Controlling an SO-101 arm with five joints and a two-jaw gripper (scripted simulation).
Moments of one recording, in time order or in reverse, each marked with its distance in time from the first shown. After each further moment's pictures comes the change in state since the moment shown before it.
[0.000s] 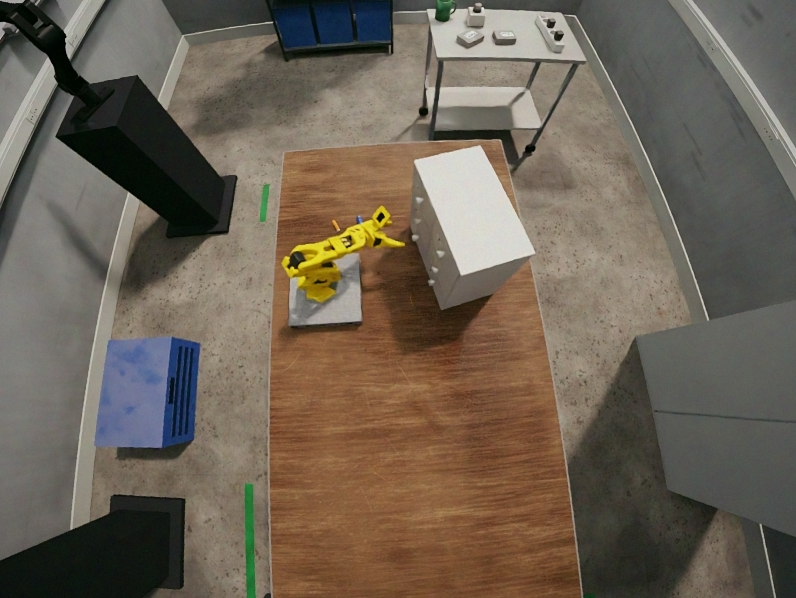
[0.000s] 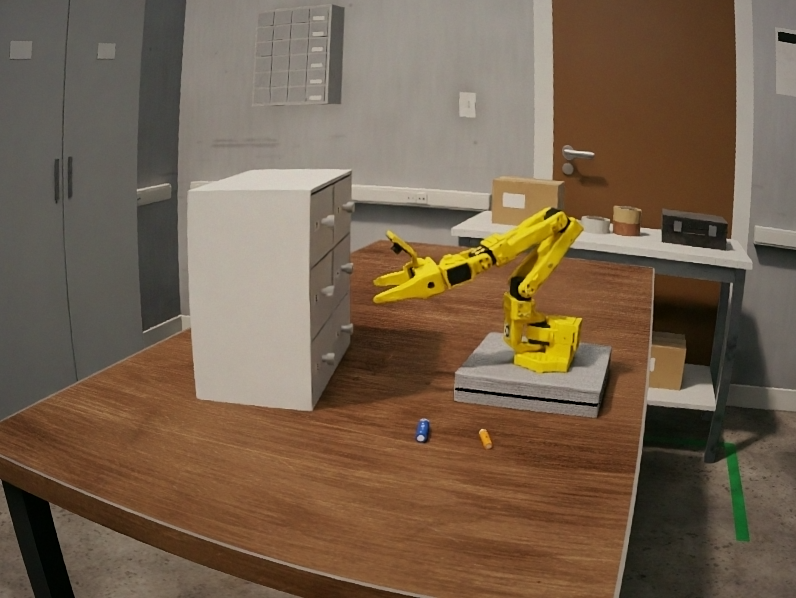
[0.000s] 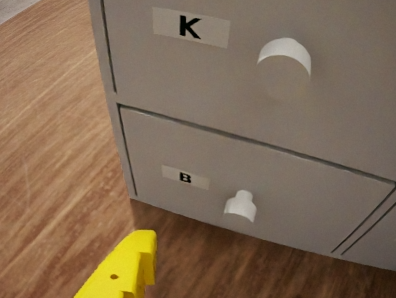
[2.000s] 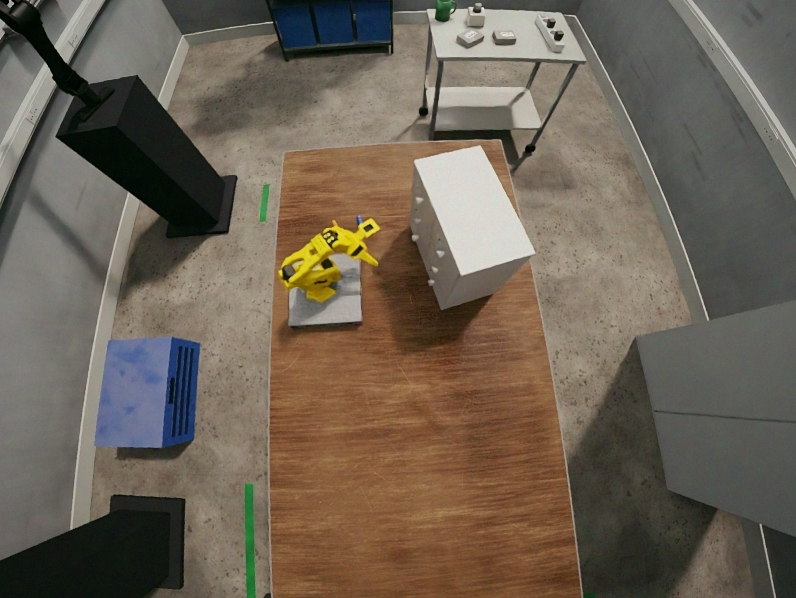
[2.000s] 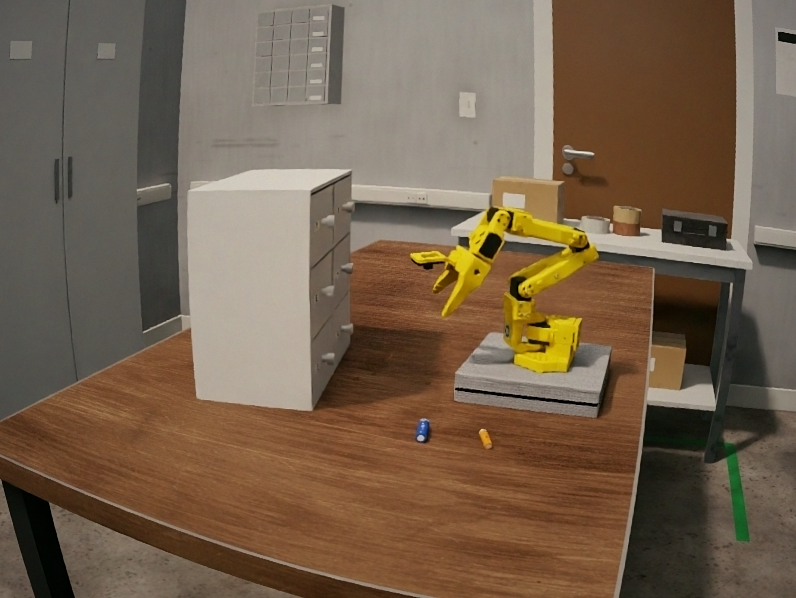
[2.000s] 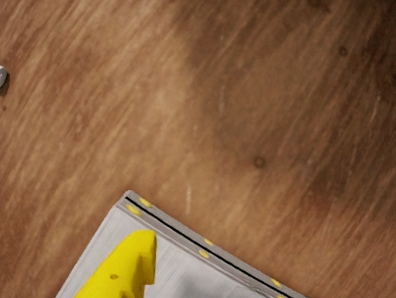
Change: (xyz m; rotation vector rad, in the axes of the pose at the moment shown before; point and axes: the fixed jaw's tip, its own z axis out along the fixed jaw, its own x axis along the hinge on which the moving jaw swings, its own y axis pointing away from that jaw) arm 0.056 0.000 -0.086 -0.016 0.732 -0.028
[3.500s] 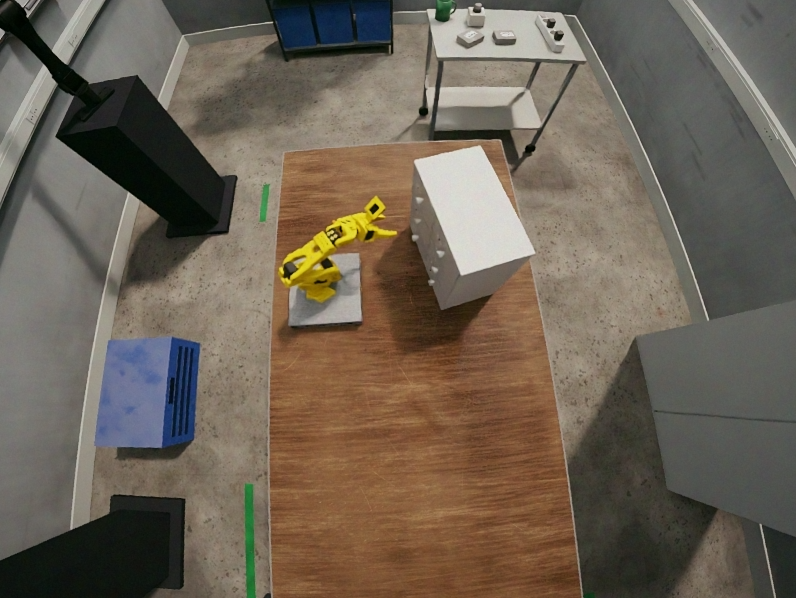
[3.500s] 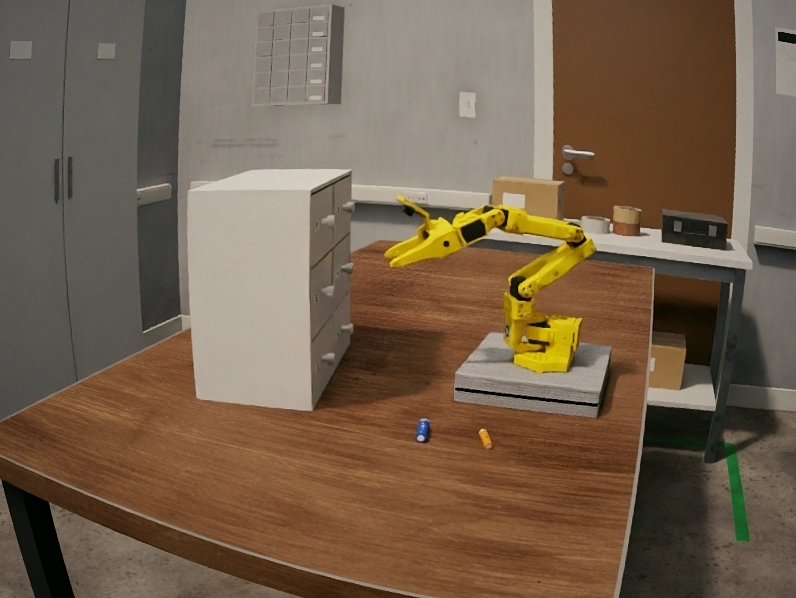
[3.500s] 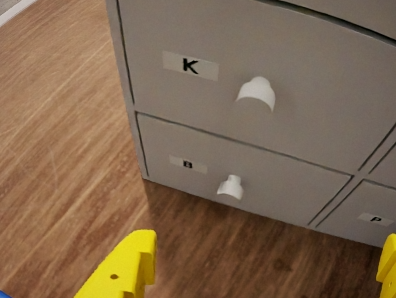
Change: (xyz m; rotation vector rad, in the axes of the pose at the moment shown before) arm -0.104 -0.003 -0.028 0.010 -0.631 0.036
